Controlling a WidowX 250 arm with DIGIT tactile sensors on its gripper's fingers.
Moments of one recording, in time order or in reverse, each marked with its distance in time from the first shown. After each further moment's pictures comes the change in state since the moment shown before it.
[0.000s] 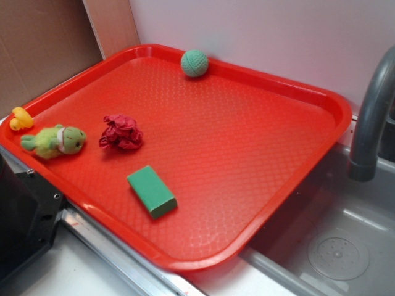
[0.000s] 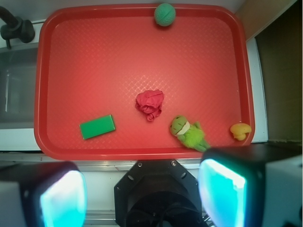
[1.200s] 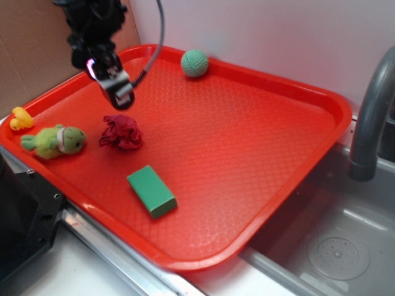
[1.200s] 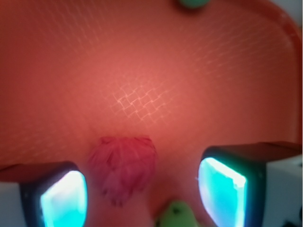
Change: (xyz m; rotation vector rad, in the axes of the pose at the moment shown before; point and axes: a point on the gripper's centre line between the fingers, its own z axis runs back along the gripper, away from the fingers) arm 0.057 0.032 -0.174 0.048 0.055 -0.229
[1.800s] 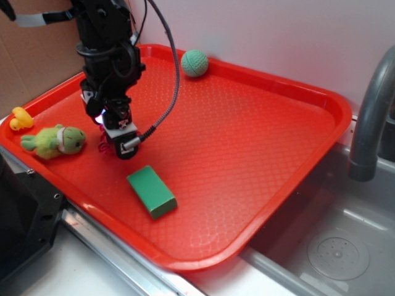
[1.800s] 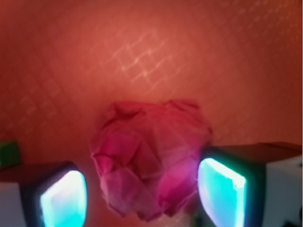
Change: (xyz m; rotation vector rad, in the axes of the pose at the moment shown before) arm -0.020 -0.020 -0.035 0.033 0.156 0.011
